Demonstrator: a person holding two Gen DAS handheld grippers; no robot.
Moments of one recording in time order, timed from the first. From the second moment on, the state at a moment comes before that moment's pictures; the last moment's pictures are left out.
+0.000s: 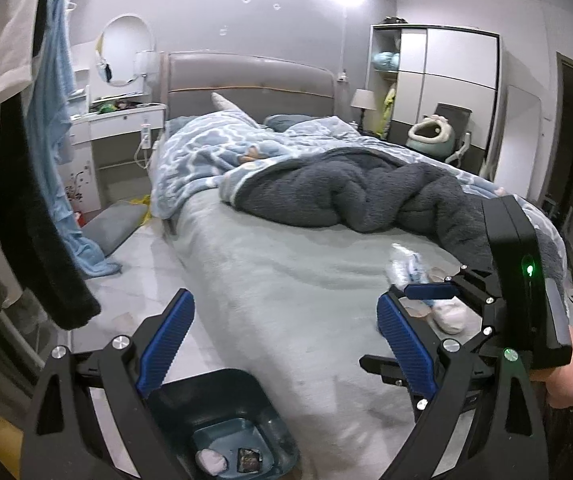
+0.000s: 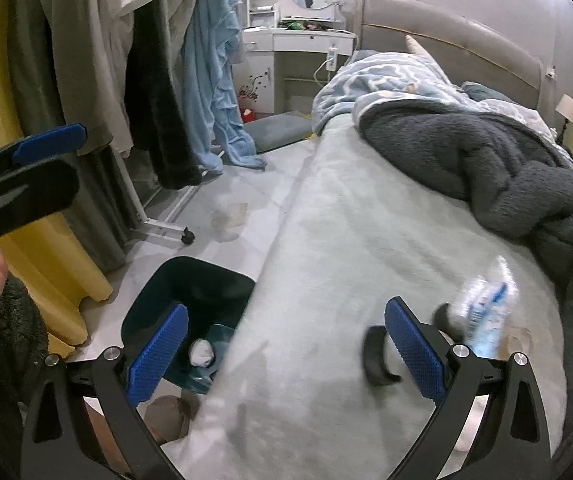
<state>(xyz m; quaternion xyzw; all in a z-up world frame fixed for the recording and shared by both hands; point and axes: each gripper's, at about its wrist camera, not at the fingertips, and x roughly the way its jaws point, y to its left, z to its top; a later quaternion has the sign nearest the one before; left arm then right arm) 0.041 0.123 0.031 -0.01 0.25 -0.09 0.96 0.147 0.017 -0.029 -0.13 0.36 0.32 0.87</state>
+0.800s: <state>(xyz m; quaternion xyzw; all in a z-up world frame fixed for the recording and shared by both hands) 0.065 0.060 0.019 -0.02 0.27 -0.16 0.95 0.148 -0.081 -0.020 -0.11 0.35 0.28 0.89</state>
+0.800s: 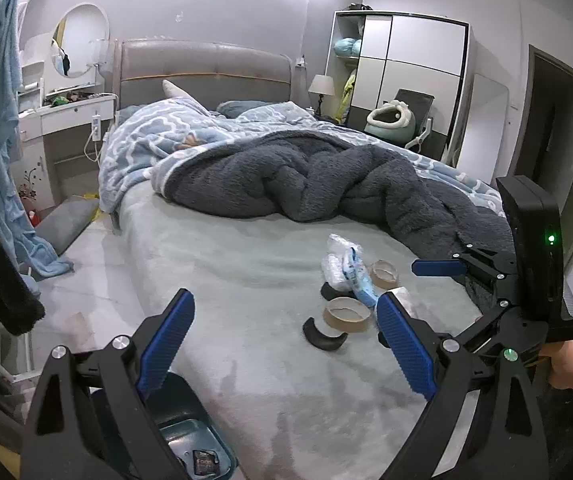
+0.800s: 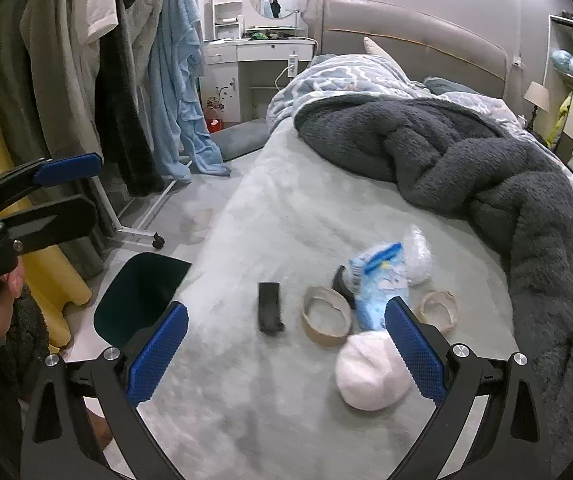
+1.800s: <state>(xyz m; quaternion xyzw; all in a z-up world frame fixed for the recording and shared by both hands) 0.119 0.009 -0.051 0.03 0.34 -0.26 0.90 0.173 -0.160 -0.063 -0.04 0.37 0.30 0.88</state>
